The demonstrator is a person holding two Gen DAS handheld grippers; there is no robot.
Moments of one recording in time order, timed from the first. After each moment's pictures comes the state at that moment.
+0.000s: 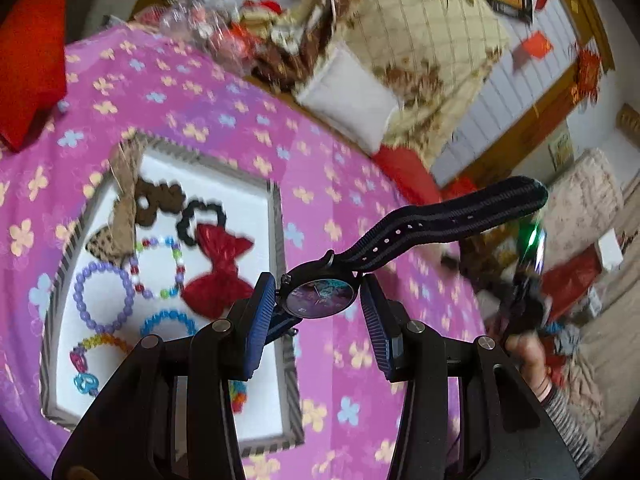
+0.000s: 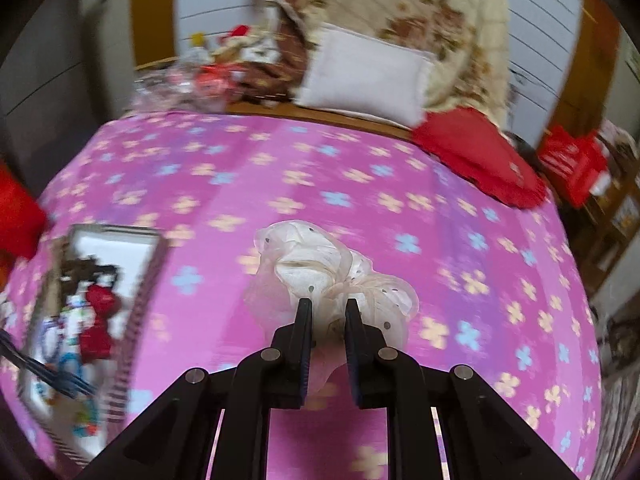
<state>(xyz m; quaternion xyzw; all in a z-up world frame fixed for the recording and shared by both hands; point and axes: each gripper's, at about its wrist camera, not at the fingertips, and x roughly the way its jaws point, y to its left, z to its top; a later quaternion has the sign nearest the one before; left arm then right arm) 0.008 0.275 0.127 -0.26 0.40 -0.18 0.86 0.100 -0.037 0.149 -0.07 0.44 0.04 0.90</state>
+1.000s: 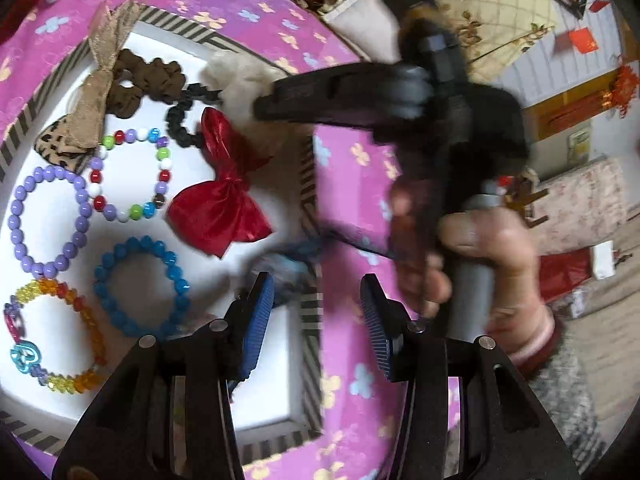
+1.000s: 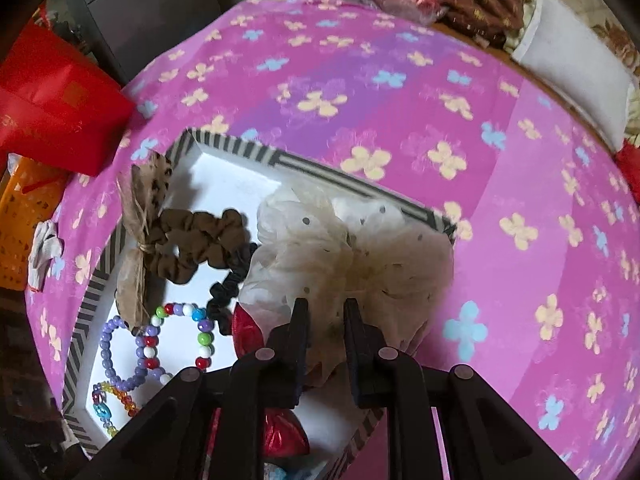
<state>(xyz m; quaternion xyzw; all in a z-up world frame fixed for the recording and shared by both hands) 0.031 0.262 0.055 -0.31 0.50 -0.20 0.78 0.185 0.187 0.040 -0.12 0.57 0.25 0.78</state>
